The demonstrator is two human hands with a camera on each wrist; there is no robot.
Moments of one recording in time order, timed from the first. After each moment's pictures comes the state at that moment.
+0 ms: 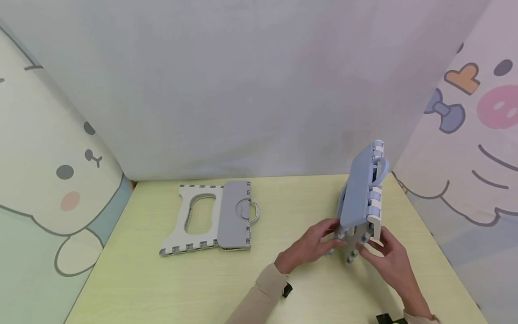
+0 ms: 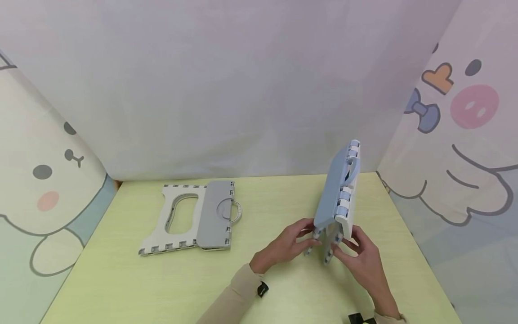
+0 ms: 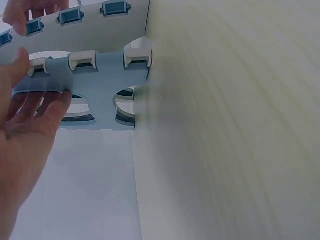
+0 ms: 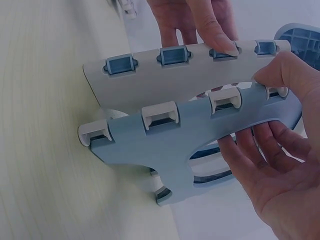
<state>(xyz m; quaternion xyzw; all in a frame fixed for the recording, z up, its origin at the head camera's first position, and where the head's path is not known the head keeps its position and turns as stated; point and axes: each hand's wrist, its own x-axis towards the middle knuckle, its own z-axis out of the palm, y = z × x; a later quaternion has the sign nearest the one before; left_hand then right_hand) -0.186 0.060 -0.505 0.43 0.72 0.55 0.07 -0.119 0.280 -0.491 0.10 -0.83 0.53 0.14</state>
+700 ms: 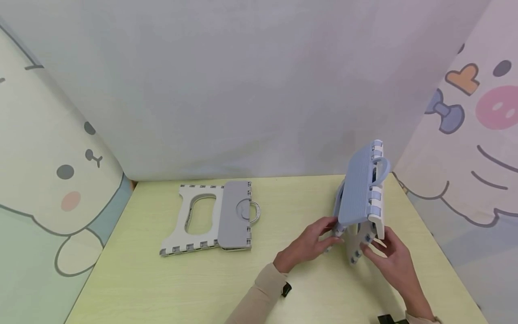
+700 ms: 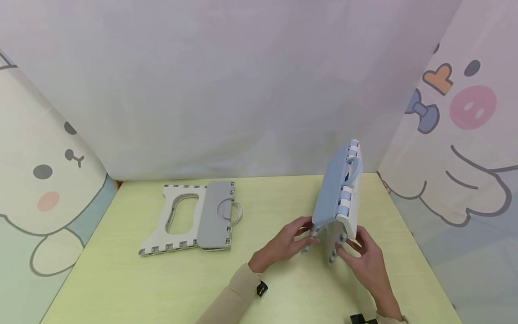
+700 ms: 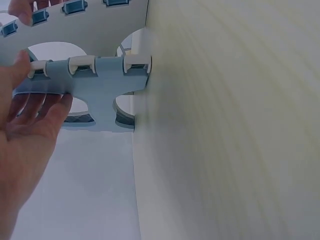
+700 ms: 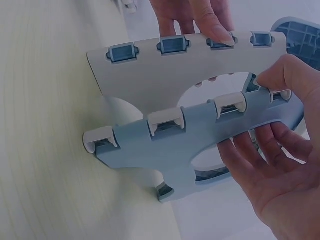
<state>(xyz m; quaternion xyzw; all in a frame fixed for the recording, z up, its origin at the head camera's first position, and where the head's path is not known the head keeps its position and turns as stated) -0.190 0.057 -0.514 0.42 0.71 0.56 0.05 -0.117 0.286 -0.493 0.08 -0.83 0.53 0.15</state>
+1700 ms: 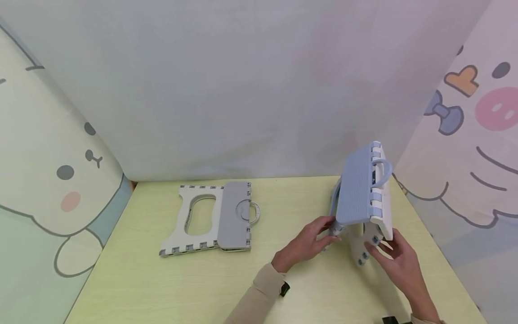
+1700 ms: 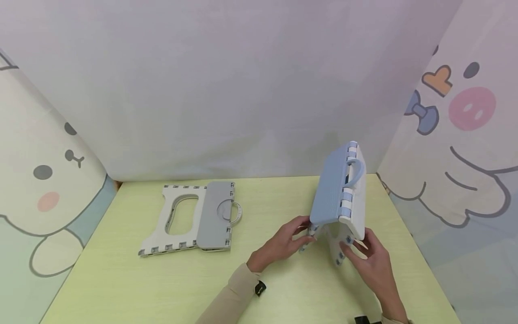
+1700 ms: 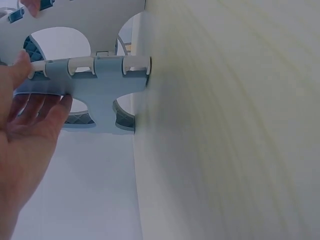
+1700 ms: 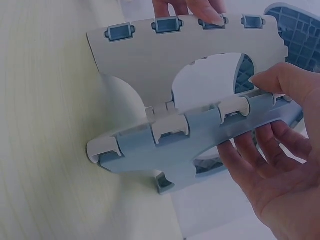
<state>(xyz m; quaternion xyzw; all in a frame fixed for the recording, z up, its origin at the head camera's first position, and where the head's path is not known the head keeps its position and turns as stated) -0.193 0.053 -0.514 0.42 0.72 0.55 0.04 -0.115 0.299 -0.495 0.06 -0.84 0.51 0.16</state>
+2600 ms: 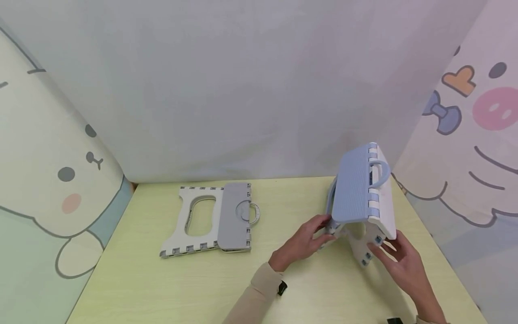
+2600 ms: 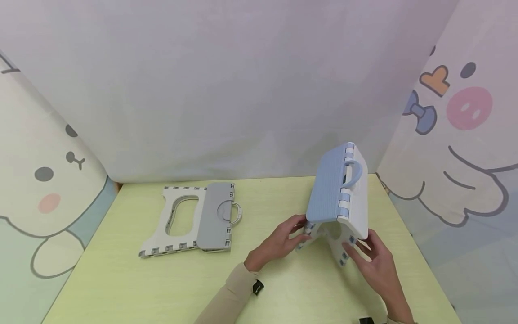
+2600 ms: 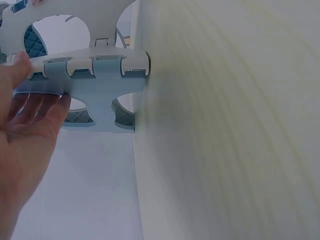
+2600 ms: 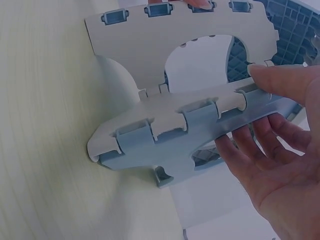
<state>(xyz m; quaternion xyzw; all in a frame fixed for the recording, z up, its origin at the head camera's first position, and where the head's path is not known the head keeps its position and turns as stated) -0.197 0.046 -0.517 0.43 0.73 0.54 0.01 -0.112 0.307 -0.494 0.08 -0.83 0.53 0.15</state>
